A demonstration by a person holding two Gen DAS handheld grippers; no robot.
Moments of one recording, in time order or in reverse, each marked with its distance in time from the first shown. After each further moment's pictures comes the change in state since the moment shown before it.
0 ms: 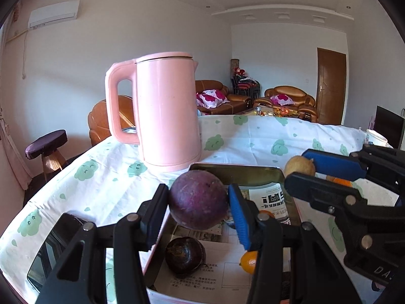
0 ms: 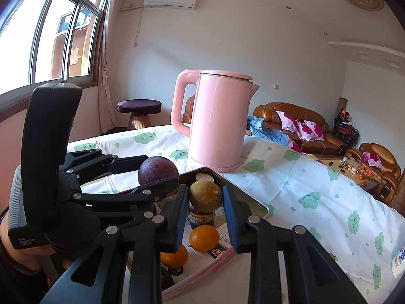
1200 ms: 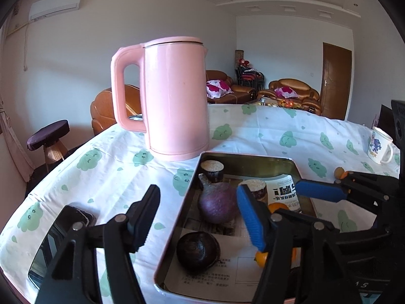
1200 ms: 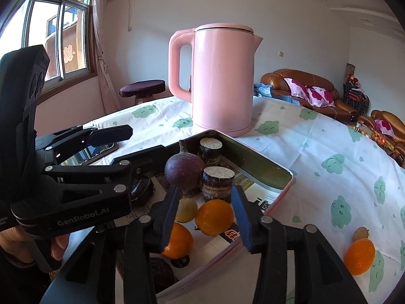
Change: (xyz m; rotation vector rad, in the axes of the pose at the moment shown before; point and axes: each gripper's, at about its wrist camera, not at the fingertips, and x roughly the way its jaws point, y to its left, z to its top) left arm 0.006 0.013 -0.002 -0.027 0.052 0.012; right arm 0.037 -0.011 -0.022 0.116 0.147 0.067
